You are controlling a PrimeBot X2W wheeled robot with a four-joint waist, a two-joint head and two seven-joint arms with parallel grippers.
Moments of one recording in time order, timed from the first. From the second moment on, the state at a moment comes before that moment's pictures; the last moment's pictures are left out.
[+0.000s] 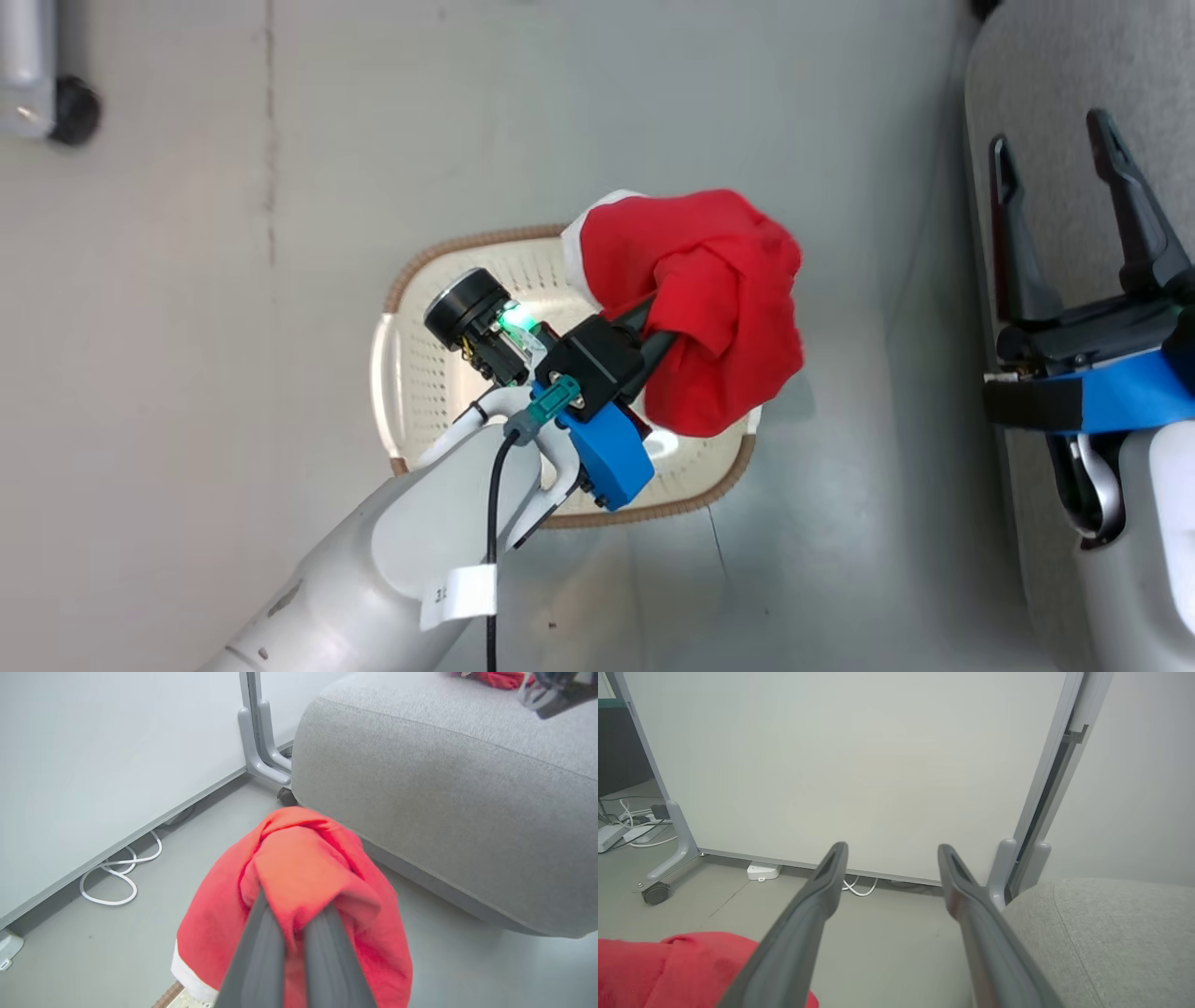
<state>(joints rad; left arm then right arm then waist) -0.77 0.13 -0.92 0.57 -0.35 -0.13 -0.26 -0.44 -0.20 0.00 0.09 0.08 0.13 -0.26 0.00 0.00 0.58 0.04</state>
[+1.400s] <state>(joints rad) -0.71 0.10 -0.68 0.39 -0.28 -0.13 -0.26 -0.20 -0.13 -0.01 0.16 0.10 0.13 -0.26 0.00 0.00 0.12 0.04</state>
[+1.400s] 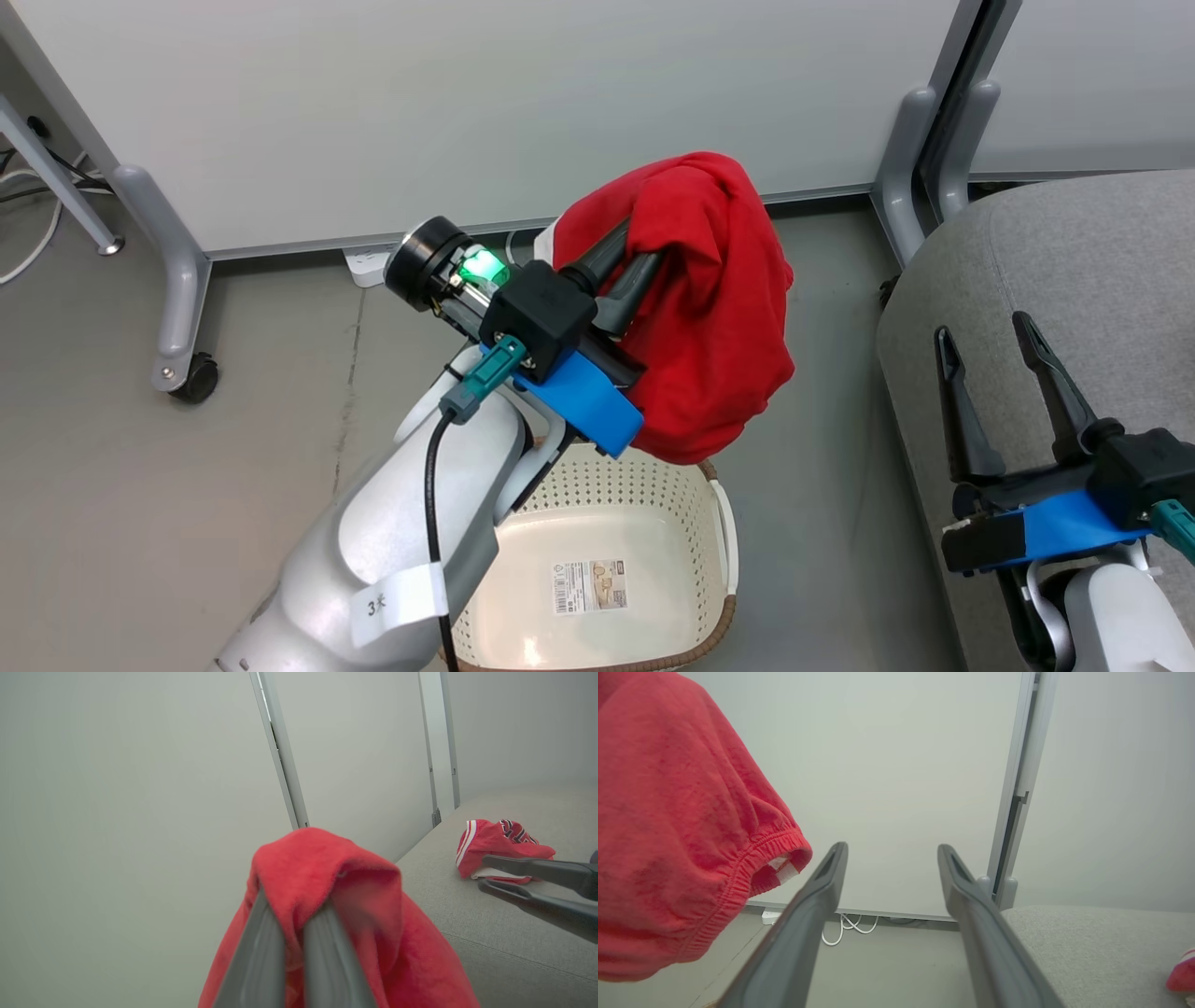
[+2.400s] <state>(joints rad) -0.70 0.09 -0.72 0.42 -0.28 -0.13 -0.26 -0.30 -0.14 0.27 0.05 0.12 0.13 -0.26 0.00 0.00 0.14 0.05</state>
